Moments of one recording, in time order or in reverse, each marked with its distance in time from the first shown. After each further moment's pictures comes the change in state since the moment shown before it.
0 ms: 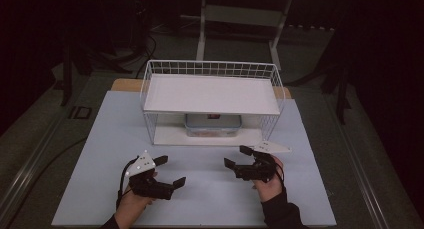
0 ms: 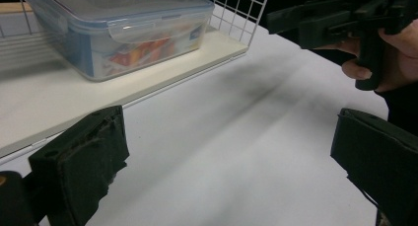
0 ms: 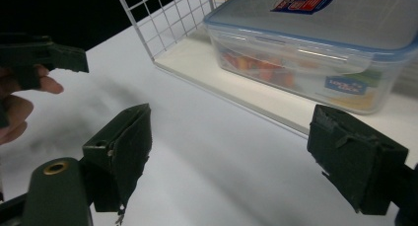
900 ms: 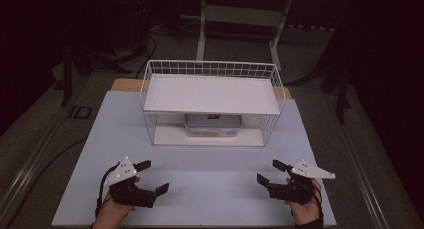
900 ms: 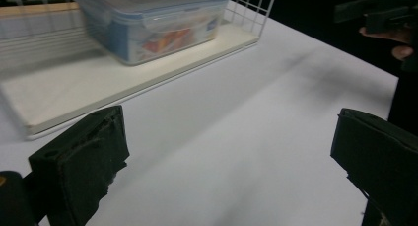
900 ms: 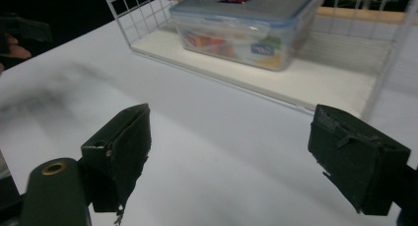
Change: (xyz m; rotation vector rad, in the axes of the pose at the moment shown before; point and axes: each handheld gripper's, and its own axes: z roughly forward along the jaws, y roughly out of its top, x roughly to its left) left arm 0.009 -0.012 -0.045 0.019 0.057 0.018; right arm -0.018 -0.039 -0.089 -0.045 -0.104 -0.017
